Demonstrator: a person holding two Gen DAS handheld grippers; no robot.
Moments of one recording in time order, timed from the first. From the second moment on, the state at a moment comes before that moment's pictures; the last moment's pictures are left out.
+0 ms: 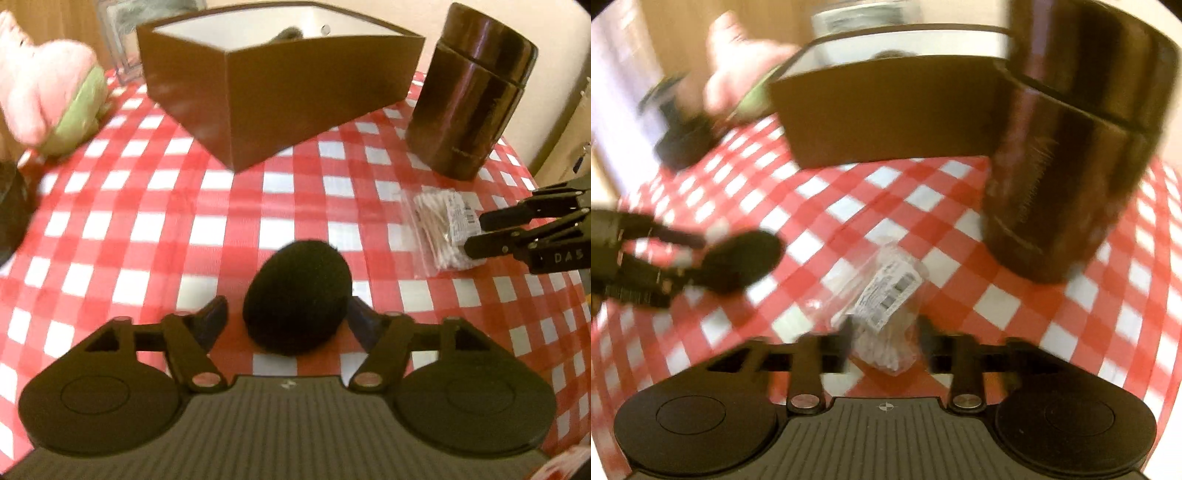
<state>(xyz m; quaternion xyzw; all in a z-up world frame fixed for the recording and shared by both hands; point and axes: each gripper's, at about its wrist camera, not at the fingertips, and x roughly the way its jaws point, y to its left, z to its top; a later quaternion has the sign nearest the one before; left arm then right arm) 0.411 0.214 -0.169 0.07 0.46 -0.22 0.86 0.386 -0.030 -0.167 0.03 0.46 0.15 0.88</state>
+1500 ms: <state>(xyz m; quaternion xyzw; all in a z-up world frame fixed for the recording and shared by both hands) 0.410 0.197 -0.166 0.05 0.46 -0.17 0.87 0.393 0.021 -0.168 0.05 0.45 0.10 0.89</state>
